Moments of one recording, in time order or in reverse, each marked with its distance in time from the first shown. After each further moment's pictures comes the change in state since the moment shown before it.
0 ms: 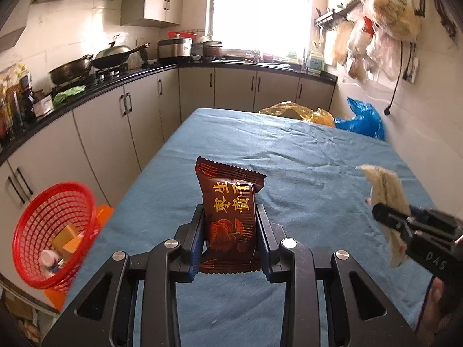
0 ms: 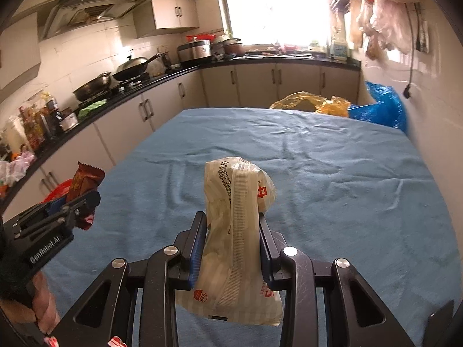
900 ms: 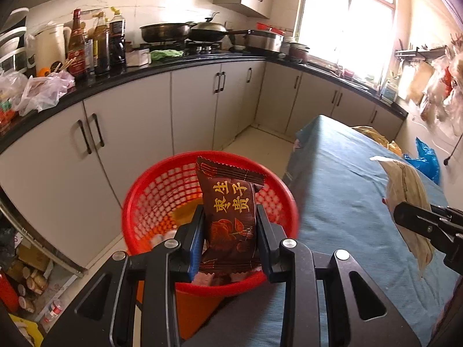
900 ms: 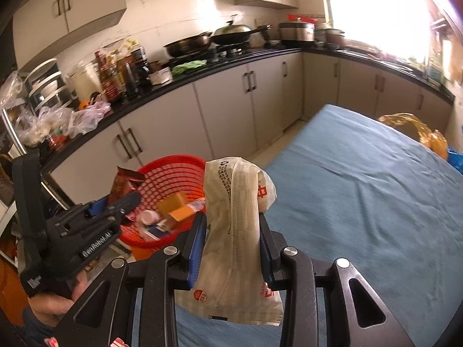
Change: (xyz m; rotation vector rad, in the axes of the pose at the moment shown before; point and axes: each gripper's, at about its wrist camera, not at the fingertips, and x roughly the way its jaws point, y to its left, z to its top) left arm -0.044 0.219 -0.026 -0.252 0.030 0.240; right arm 0.056 0.238 0.033 -0.256 0.129 0.314
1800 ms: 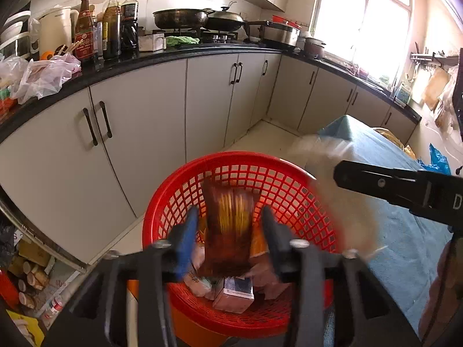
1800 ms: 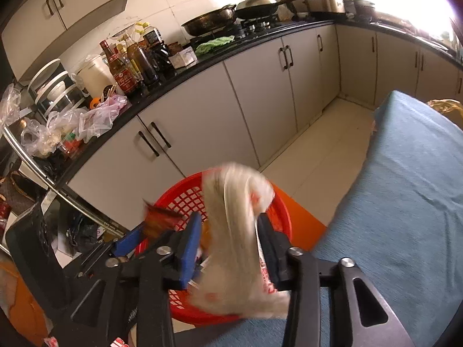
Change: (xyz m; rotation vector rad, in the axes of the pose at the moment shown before) left arm 0.040 0.036 0.011 -0.047 0.032 0.029; right arm 0.105 0.034 0.055 0.059 0.099 0.168
